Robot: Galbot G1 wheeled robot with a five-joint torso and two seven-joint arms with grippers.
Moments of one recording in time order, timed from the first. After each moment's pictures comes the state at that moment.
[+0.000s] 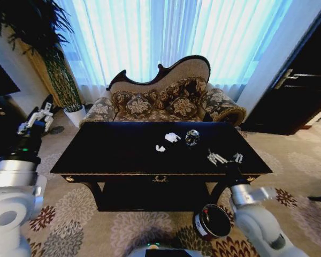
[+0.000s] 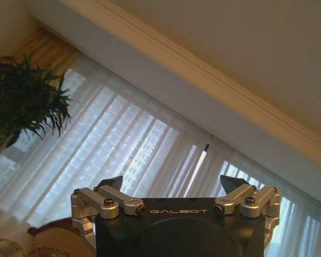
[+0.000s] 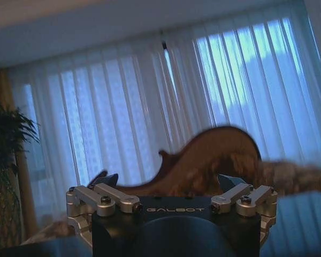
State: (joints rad) left arm 1.26 -1.18 -1.05 -2.47 -1.21 0.27 -0.15; right arm -1.54 0.96 0.63 2.33 0.77 0.05 0.27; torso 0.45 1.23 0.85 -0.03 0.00
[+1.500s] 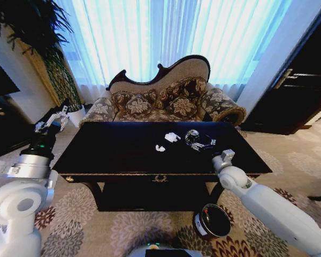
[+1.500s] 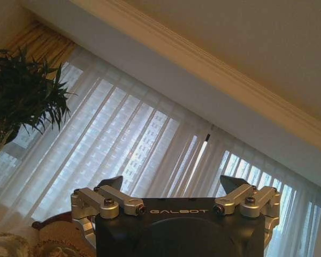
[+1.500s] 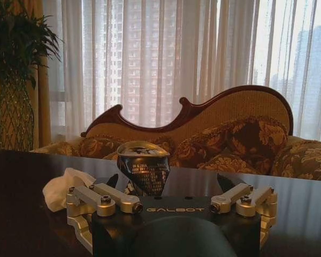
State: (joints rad) left arm 1.23 -1.17 -0.99 -2.41 -1.14 0.26 -0.13; right arm -0.88 0.62 0.04 1.82 0.87 0.06 0.26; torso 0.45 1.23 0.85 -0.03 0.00
